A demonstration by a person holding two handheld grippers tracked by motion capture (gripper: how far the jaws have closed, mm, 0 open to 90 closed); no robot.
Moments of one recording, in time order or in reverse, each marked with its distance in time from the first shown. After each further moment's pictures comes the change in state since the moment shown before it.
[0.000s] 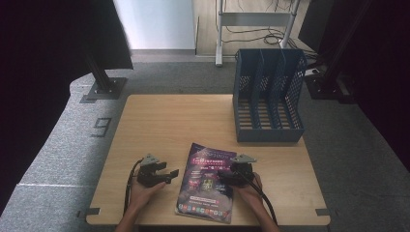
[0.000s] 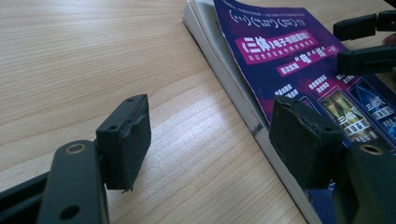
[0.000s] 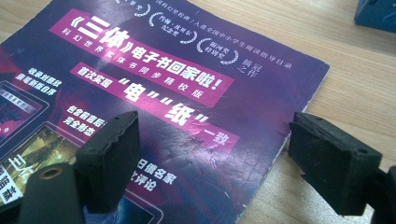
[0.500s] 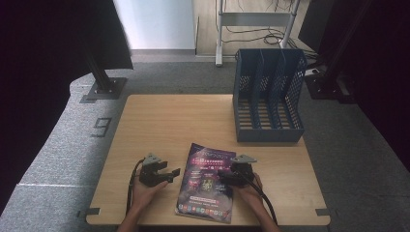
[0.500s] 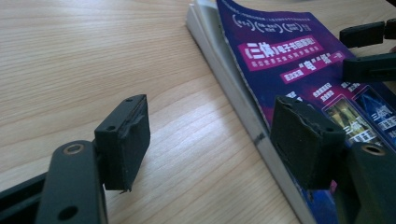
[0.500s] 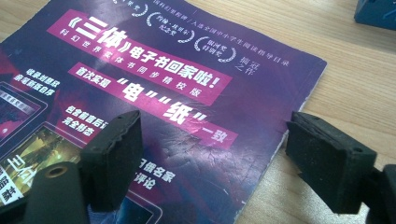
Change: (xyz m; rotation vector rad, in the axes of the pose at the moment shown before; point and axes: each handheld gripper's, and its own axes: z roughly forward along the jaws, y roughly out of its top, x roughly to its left) left arm -0.006 0.003 0.005 -0.008 0.024 -0.017; right arm 0.000 -0.001 0.000 -0.003 0.002 0.009
